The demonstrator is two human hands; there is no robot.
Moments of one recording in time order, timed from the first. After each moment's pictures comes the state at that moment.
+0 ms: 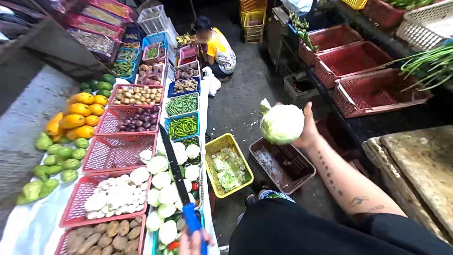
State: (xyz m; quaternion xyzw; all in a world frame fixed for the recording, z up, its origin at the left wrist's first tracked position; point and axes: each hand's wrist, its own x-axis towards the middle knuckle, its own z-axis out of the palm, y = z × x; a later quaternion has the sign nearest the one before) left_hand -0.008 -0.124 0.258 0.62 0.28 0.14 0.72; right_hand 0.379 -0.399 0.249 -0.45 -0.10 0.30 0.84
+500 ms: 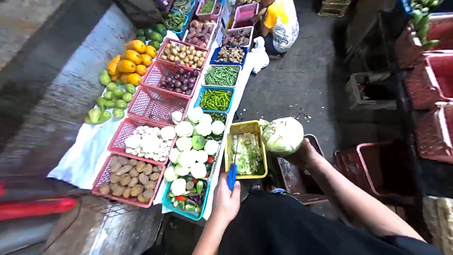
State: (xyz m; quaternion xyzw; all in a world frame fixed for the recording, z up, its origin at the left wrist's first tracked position) left_hand 0.138 -0.157 0.268 0.83 0.38 0.03 0.42; right_hand 0.398 -0.311 0.190 -0.38 -0.13 0.49 0.77
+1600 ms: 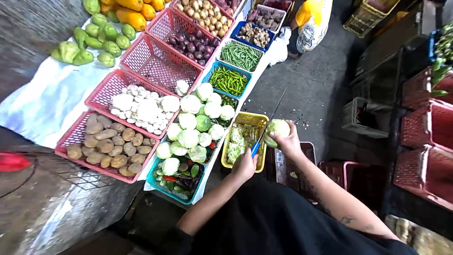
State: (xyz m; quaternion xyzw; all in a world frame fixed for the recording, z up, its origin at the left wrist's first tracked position) left_hand 0.180 -0.043 0.167 0.81 0.34 -0.16 0.45; right_hand 0.352 -0.151 0.154 -0.77 -0.10 0.31 0.56
